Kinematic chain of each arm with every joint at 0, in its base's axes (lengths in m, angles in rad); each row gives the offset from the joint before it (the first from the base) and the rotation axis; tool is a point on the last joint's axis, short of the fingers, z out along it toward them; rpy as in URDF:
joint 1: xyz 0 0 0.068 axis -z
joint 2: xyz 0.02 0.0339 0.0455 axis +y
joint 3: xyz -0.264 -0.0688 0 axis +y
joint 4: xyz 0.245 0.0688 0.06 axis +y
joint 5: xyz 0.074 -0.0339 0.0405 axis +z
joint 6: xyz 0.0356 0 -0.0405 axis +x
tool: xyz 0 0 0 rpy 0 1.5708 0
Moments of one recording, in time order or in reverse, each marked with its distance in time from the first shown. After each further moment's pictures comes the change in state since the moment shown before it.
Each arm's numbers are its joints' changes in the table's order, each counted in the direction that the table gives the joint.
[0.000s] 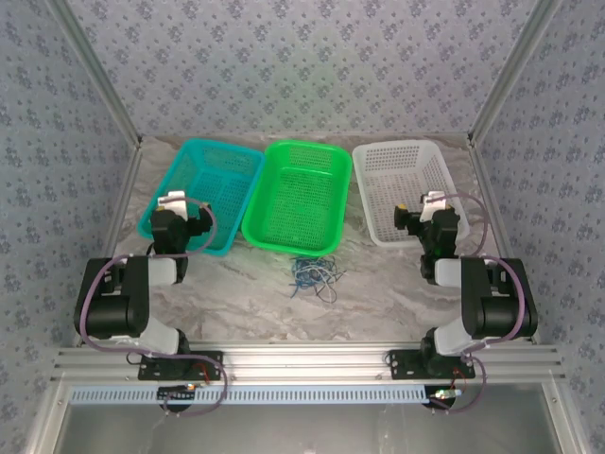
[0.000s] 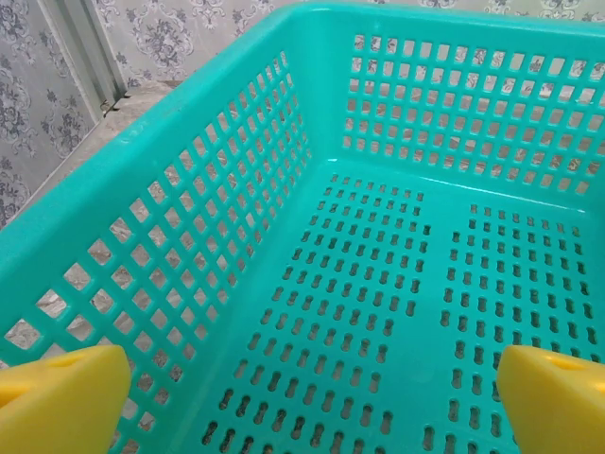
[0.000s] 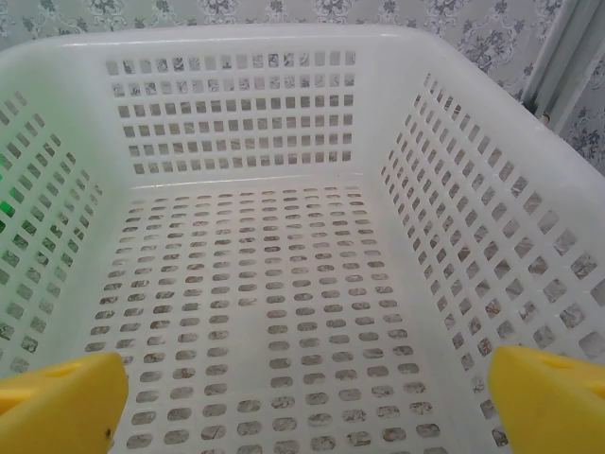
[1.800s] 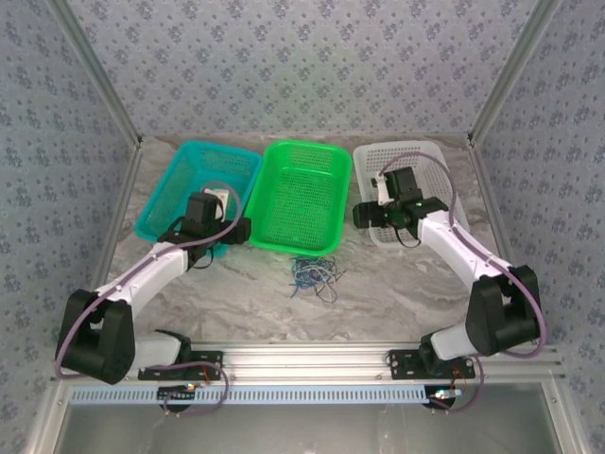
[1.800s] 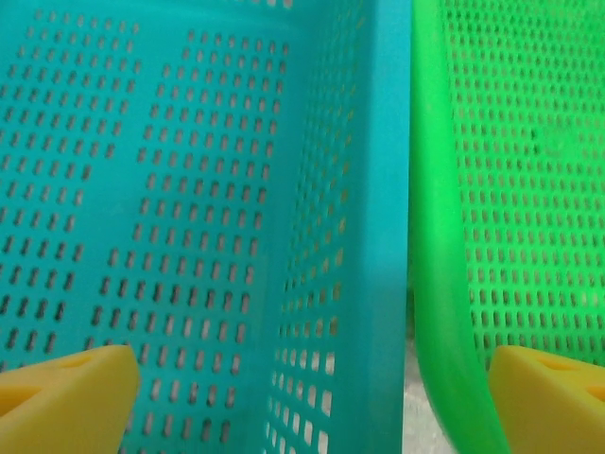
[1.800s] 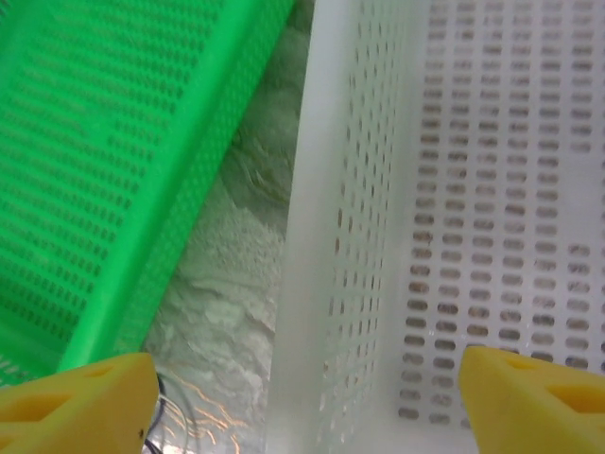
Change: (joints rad) left arm 0.350 -0.240 -0.311 1.007 0.010 -0.153; right arm -0.348 -0.064 -0.637 1.332 0.054 0.185
